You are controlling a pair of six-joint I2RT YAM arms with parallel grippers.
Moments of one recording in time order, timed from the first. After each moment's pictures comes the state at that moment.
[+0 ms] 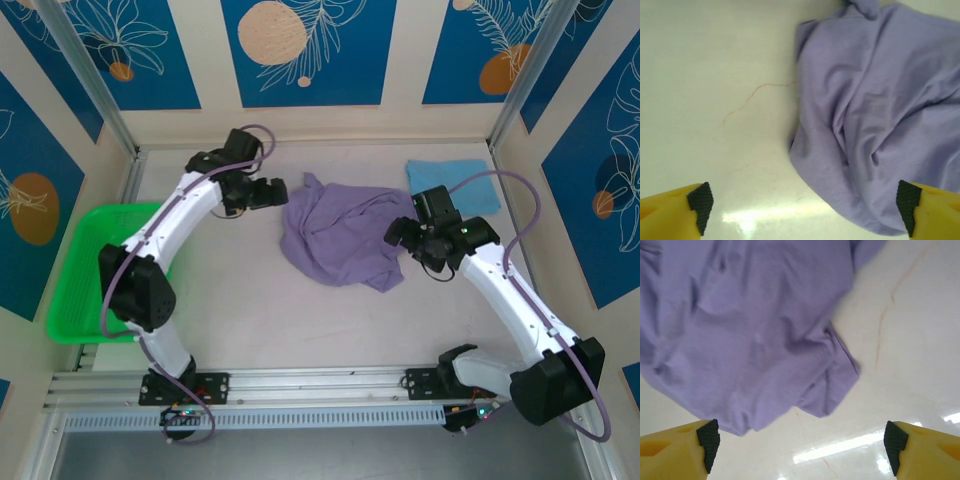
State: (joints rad) left arm -0.39 1.74 1.64 -1.01 0.10 -0.52; right arm 0.35 1.15 1.05 -1.00 0.02 0.85
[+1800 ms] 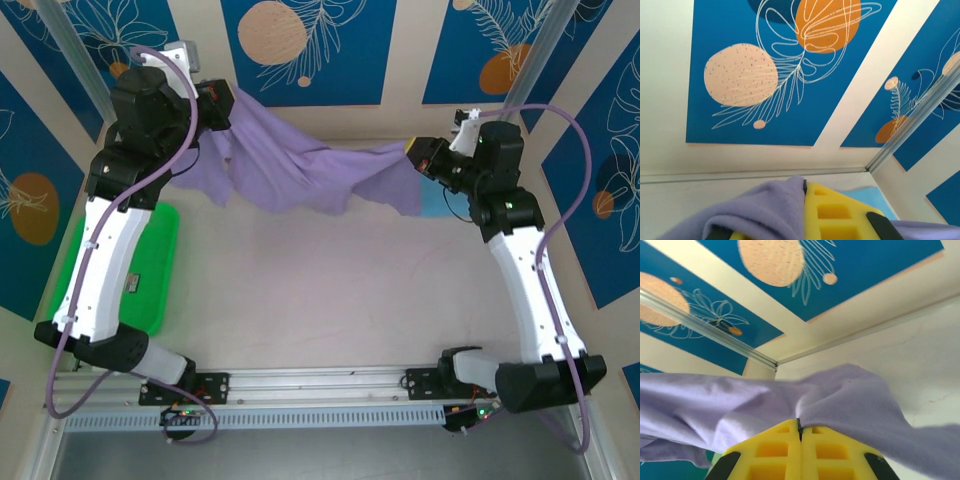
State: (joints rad) left arm -0.39 1.46 2.04 -0.71 0.01 -0.38; right arm 0.14 1.17 1.41 -0.51 -0.46 0.68
